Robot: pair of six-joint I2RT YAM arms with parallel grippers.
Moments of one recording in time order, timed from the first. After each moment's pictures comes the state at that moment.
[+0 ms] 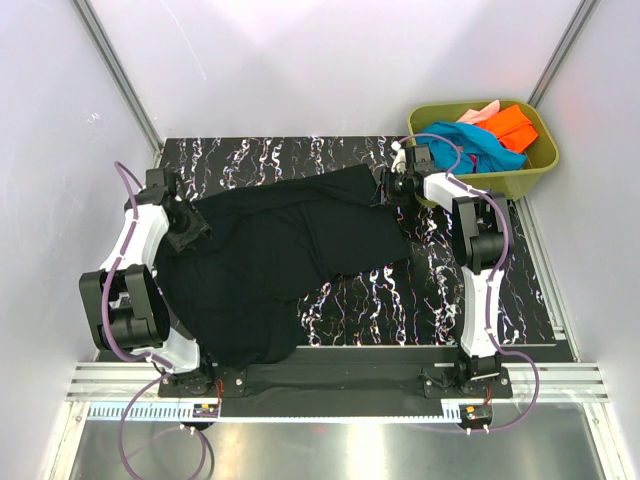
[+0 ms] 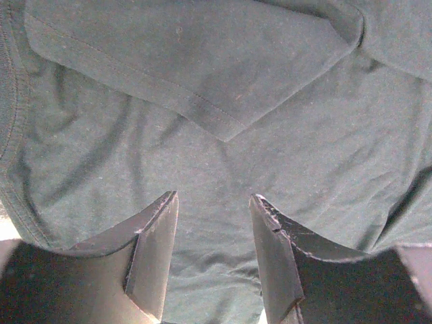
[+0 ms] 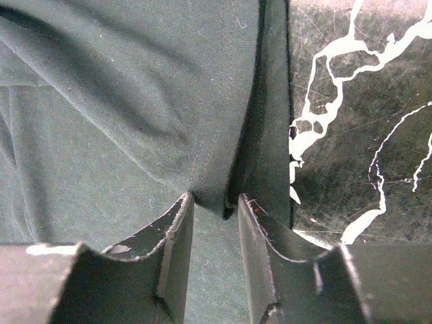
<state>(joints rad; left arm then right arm) 0.17 1.53 1.17 -0.79 0.05 -0.52 0.18 2.24 1.64 -0.29 -0.44 0.23</state>
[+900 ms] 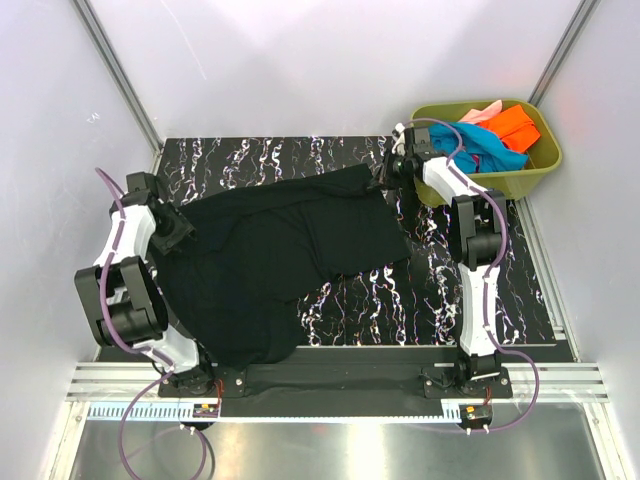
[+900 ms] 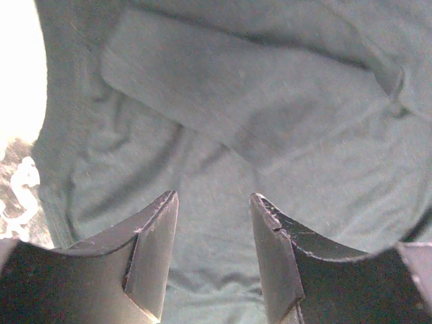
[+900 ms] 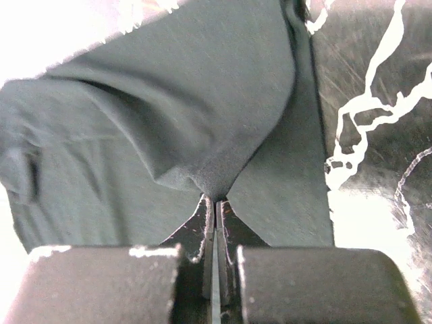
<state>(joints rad) 0.28 1.56 1.17 -0.77 0.05 -0.49 0.18 2.30 1.86 -0.43 -0.46 0.40</state>
